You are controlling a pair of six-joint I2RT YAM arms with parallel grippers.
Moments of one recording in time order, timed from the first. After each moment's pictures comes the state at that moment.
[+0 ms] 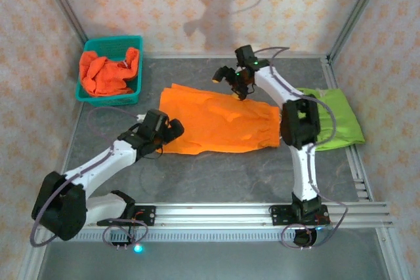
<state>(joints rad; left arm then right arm) -0.42 1.16 0.69 -0.41 -0.11 -0.96 0.37 2.10 1.87 -0.78 -0.34 0.81</state>
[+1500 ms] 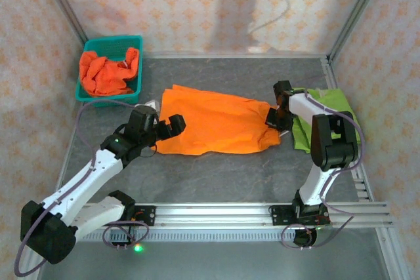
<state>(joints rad) -0.42 0.99 0.75 -0.46 0.02 -0.75 0.13 1.79 1.18 -0.81 -0.04 0.50</state>
